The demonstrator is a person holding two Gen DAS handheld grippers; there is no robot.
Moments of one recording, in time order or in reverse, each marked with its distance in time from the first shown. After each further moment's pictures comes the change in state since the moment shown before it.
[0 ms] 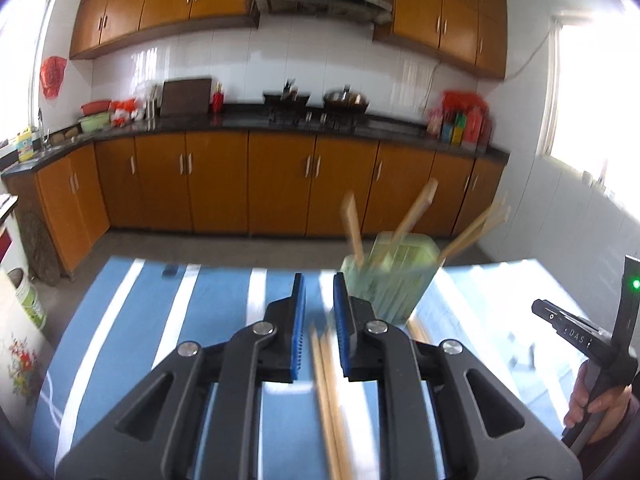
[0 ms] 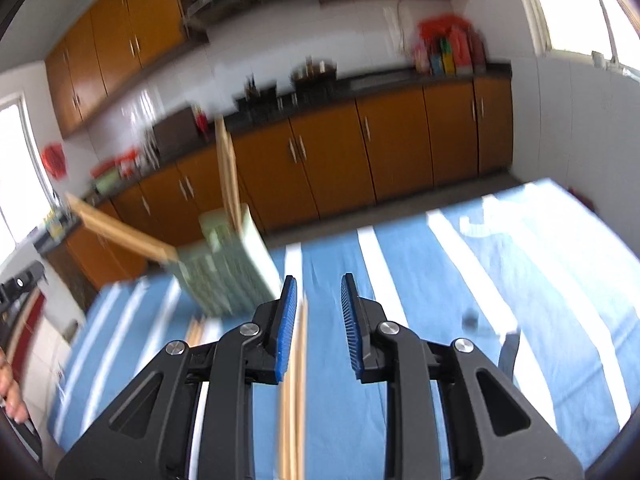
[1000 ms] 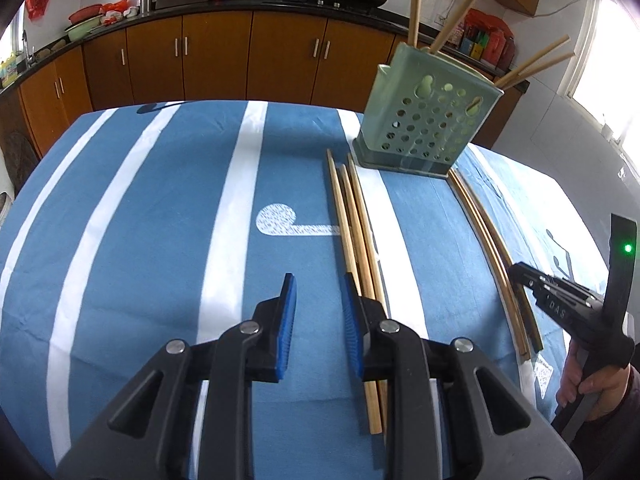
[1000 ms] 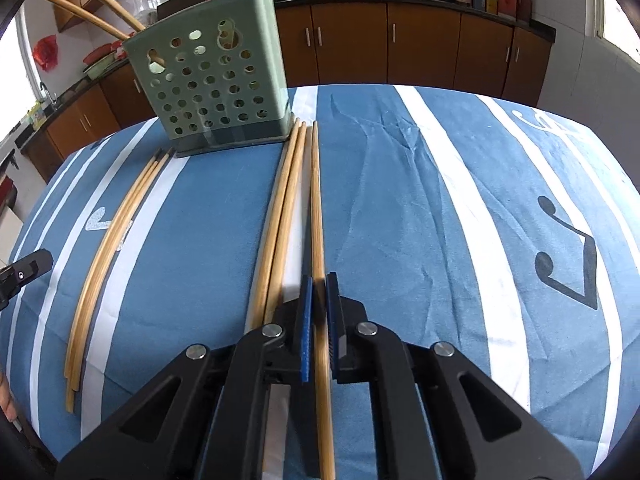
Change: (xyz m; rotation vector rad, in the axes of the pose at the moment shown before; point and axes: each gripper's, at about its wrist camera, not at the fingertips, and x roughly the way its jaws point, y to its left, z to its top) left arm 0.083 0.019 -0.123 -0.074 0.352 -0.043; right arm 0.089 0.024 -0.080 -0.150 0.245 -0.095
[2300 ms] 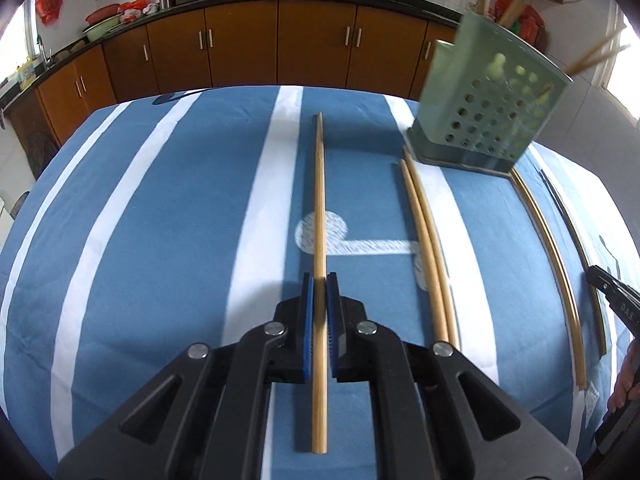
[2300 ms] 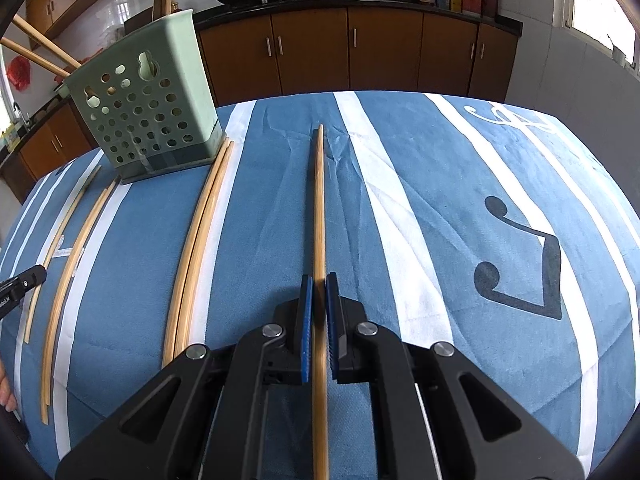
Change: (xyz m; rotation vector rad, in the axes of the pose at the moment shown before) left arm 0.046 0.021 0.017 -0.017 0.026 0.143; right arm 0.000 -0.036 0.007 0.042 -0.031 -0.062
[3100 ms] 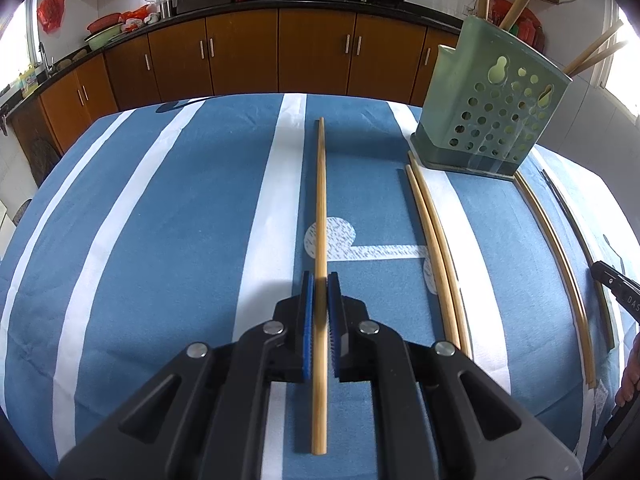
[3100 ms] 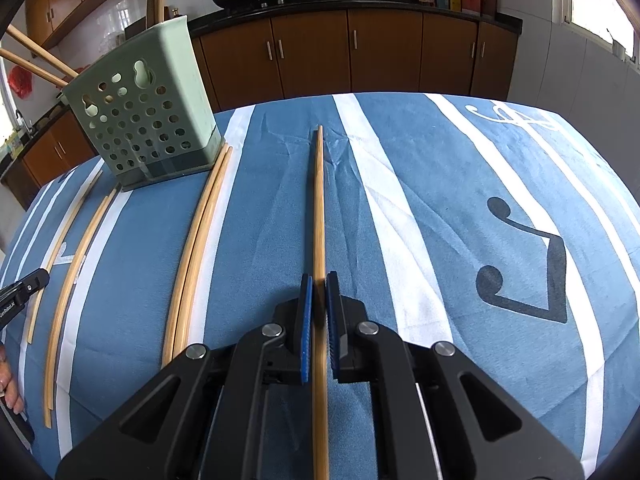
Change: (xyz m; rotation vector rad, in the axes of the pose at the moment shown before) left arm -0.001 -0.001 -0.004 0.017 -0.033 0.012; right arm 0.001 -0.005 0.001 0.021 -0.002 0.023
